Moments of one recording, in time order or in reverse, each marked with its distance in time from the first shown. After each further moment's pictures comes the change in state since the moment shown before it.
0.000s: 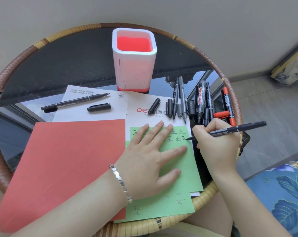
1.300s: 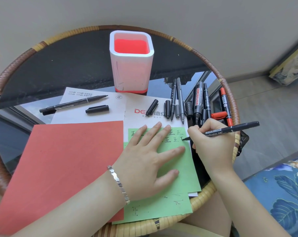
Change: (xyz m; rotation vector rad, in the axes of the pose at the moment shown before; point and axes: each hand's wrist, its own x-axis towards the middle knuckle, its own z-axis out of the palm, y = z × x) left_hand 0.000 0.000 -0.001 0.008 -0.012 -0.003; right_hand 0.002 0.003 0.003 0.057 -0.024 -0.011
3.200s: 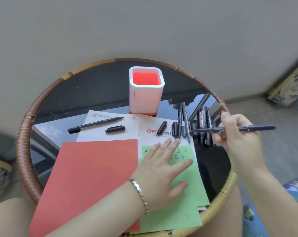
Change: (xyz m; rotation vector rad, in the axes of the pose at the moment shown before) left_hand 0.000 0.000 -0.007 0.074 0.120 0.036; right_hand 0.028 -0.051 -0.031 0.316 -0.129 0.108
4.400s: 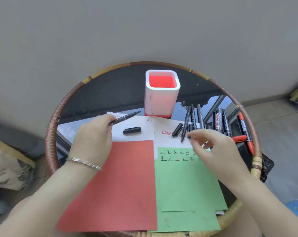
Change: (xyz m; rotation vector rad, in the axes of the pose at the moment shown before) left_hand -0.040 -0.107 -0.068 -0.055 0.426 -0.588; right_hand -0.017 0.019 0.040 -0.600 -0.328 -0.298
